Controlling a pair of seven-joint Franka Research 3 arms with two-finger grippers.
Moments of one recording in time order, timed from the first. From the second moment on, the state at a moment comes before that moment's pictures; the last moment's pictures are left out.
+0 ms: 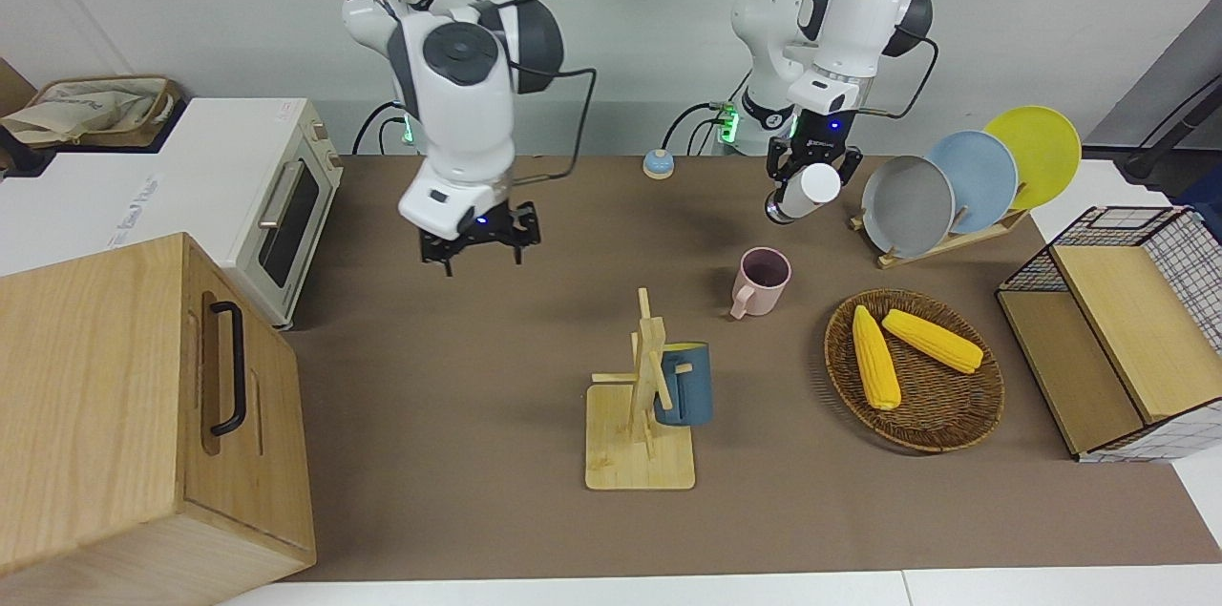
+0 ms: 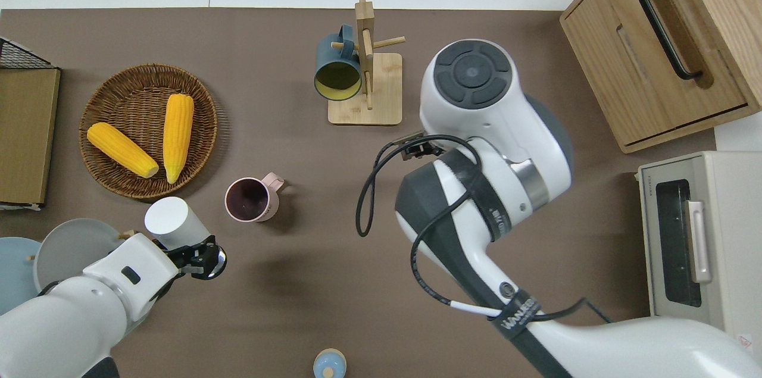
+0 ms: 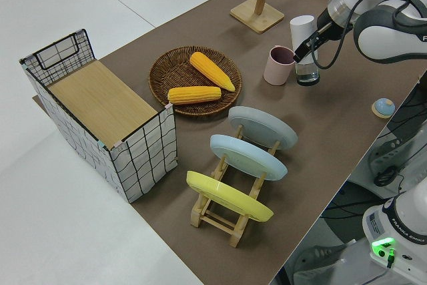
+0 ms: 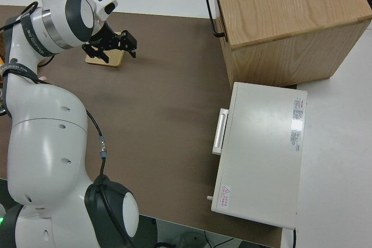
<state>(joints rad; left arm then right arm) -0.15 -0.48 -0.06 -2.57 -0.11 2.41 -0.01 0.21 0.33 0.12 -1.39 -0.12 1.68 0.11</state>
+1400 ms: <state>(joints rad) -0.15 -0.14 -0.09 -2.24 -0.11 2.02 -0.01 0.19 0.07 -0.14 -1.48 0.02 1.52 0.06</state>
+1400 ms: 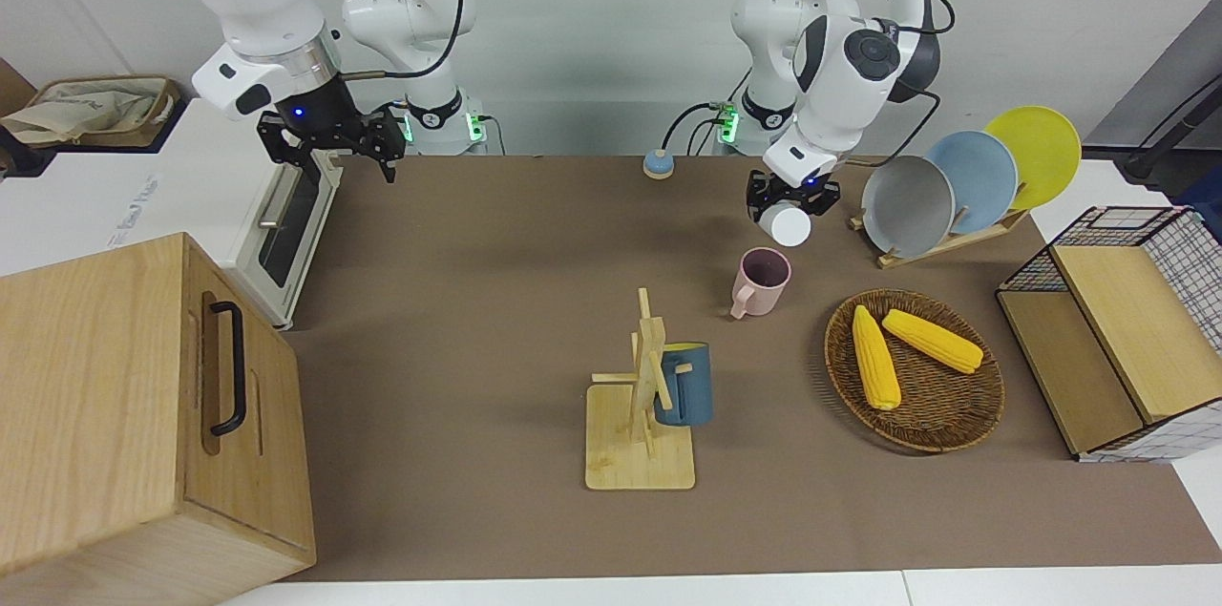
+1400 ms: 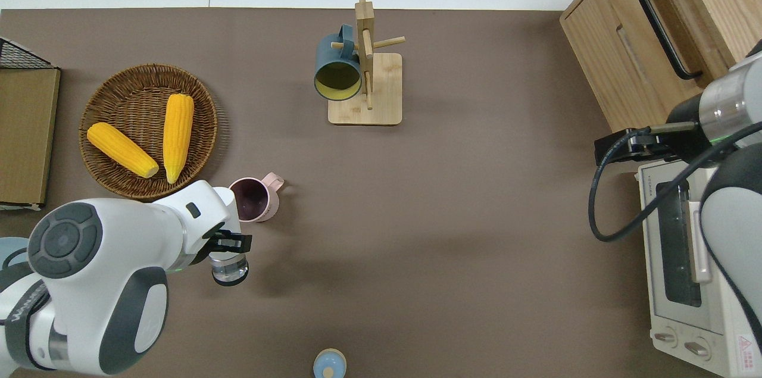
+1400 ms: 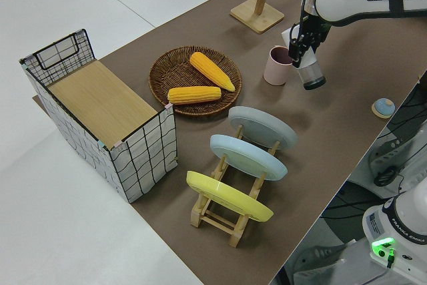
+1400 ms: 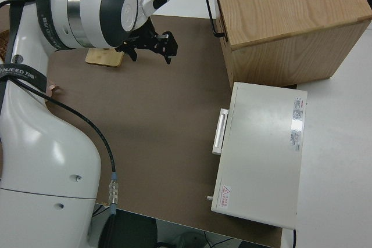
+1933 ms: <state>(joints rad) -0.15 -0.04 -0.08 -2.11 -0.10 1.82 -0.01 0.19 0.07 -0.13 -1.47 0.02 1.52 0.05</state>
